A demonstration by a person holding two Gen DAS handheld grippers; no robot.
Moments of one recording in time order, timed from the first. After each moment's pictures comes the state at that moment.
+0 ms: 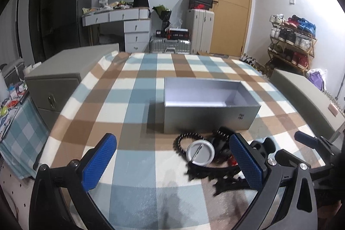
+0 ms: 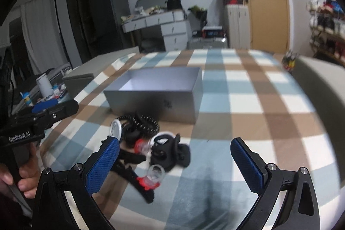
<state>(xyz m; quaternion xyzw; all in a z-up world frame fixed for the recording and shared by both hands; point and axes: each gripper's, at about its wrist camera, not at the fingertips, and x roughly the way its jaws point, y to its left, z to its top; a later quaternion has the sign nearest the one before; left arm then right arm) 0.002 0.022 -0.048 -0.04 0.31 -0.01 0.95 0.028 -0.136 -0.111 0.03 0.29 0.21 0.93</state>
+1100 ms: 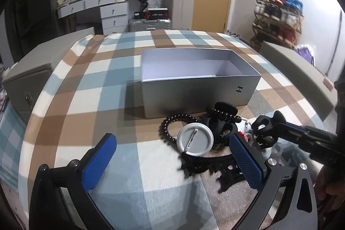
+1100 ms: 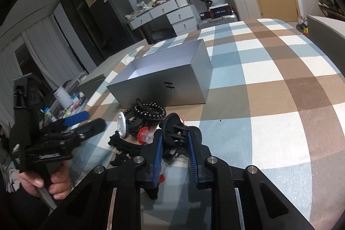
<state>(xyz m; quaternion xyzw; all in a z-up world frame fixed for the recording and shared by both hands) 0.029 0.012 -0.075 0.00 0.36 -0.08 0.93 0.045 -0.155 -0.137 0.12 0.34 0.27 0.90</state>
